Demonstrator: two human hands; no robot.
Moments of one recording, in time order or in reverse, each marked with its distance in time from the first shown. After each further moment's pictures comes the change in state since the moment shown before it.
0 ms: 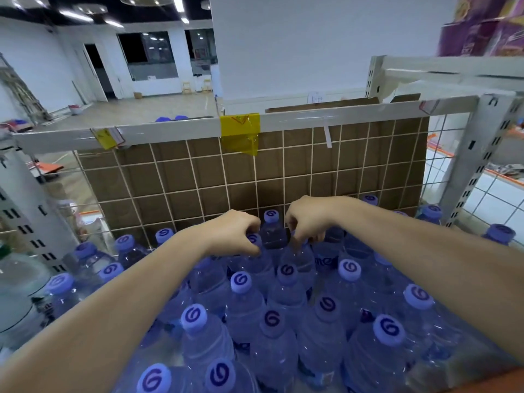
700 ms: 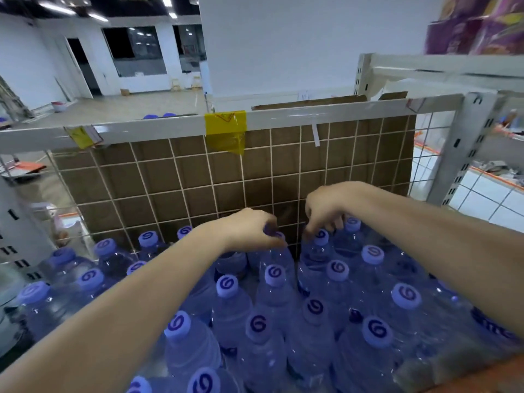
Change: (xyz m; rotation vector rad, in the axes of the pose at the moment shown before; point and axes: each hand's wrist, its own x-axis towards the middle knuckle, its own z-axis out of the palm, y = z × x) left_hand 0.033 0.031 0.008 0.066 -0.070 0.014; right_hand -0.012 0.033 -0.020 -0.197 -0.048 0.225
